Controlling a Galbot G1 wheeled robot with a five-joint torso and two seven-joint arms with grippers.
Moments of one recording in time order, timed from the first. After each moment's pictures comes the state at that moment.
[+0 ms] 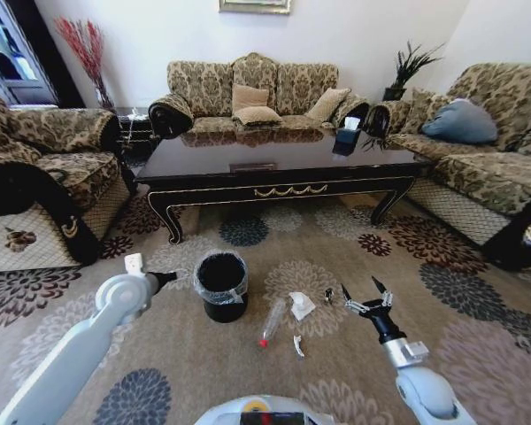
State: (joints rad) left arm 0.94 -0.81 -0.27 -1.96 -1.61 0.74 -0.92; right arm -1.65 1.09 0.68 1.83 0.28 0.43 -0.09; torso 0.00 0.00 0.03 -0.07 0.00
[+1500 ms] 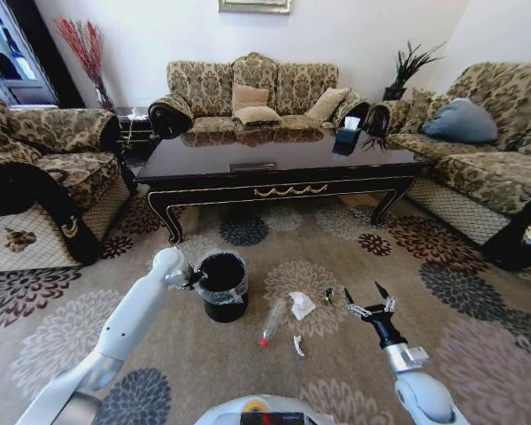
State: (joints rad) left arm 0.64 -1.07 -0.13 -1.48 -1.91 0.74 -1.25; right arm -1.64 1.10 0.70 1.77 0.30 0.46 -0.09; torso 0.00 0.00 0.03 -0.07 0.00
